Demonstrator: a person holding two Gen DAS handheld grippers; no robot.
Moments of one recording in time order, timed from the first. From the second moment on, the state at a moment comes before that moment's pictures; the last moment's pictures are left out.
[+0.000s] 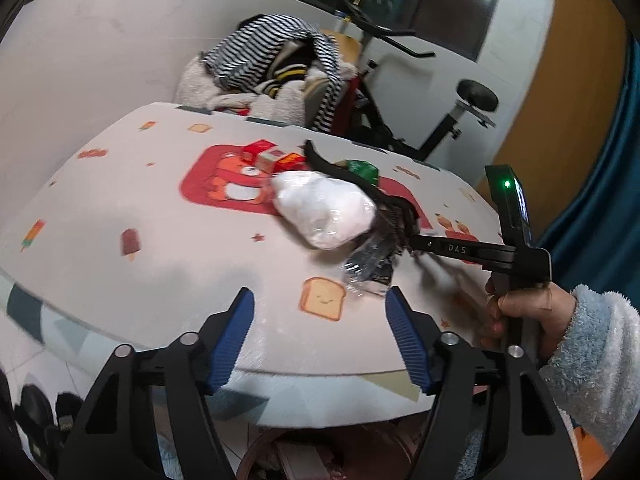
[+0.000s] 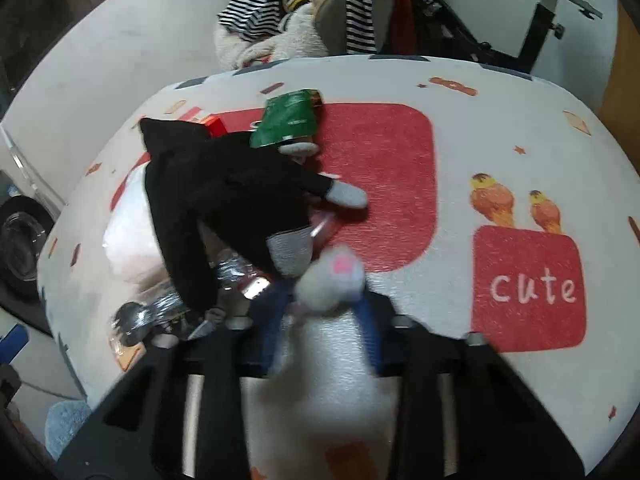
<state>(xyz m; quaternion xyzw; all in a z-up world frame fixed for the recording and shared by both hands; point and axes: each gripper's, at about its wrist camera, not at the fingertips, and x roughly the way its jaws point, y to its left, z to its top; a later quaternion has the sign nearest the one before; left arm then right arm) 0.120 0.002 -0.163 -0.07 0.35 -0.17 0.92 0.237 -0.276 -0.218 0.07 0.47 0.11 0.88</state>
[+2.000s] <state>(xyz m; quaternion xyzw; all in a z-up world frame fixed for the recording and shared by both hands) 0.017 -0.011 -0.172 0.03 0.42 -0.28 0.86 0.042 -0.284 -0.164 0.12 0.39 0.12 0.90</state>
